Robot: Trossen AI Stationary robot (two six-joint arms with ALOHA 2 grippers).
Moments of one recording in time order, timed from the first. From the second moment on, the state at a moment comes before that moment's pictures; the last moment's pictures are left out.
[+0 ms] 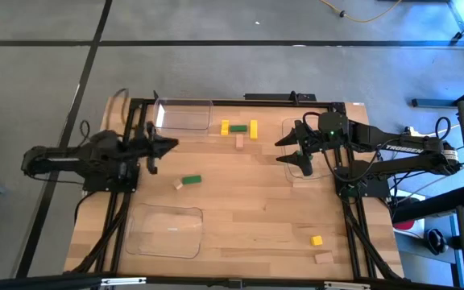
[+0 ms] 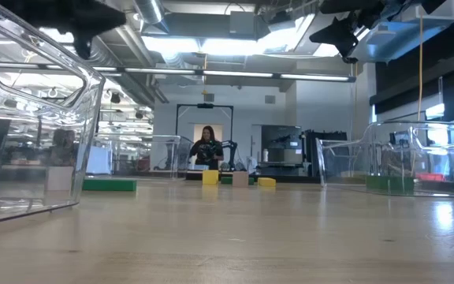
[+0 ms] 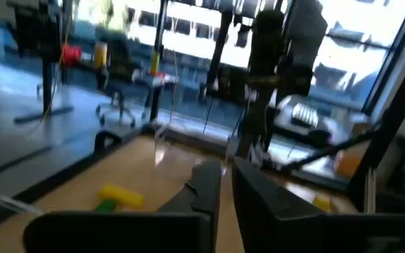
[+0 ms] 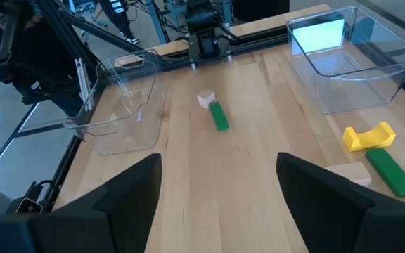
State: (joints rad) left arm 0.07 0.37 0.37 0.07 -0.18 -0.24; right arm -0.19 0.92 0.81 -0.30 -0.26 0.16
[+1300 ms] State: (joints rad) left arm -0.12 1.59 0.91 -0.67 -0.19 -0.16; right arm -0.19 0.92 0.81 -0.32 -0.26 0.17
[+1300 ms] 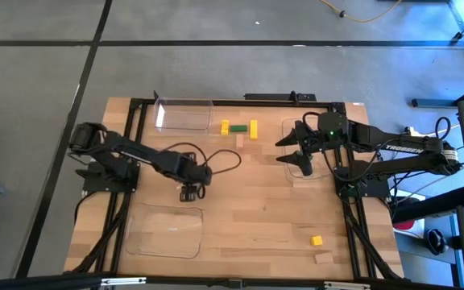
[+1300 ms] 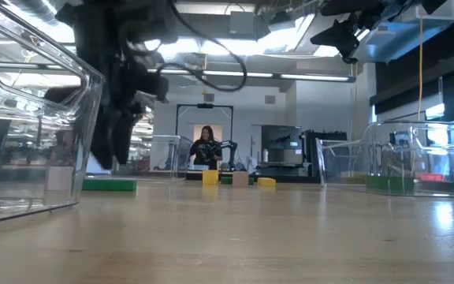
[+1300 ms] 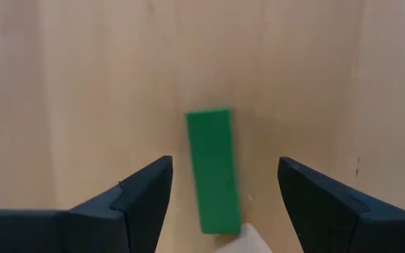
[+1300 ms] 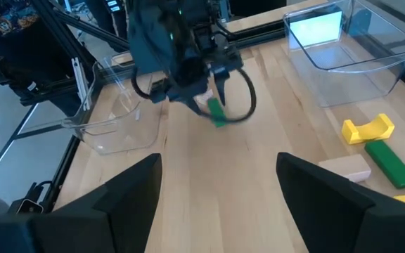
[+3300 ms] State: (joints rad) left arm -0.03 1.64 0.82 -0.75 -0.08 -0.04; right arm -0.19 0.92 0.81 -0.31 -0.25 0.16
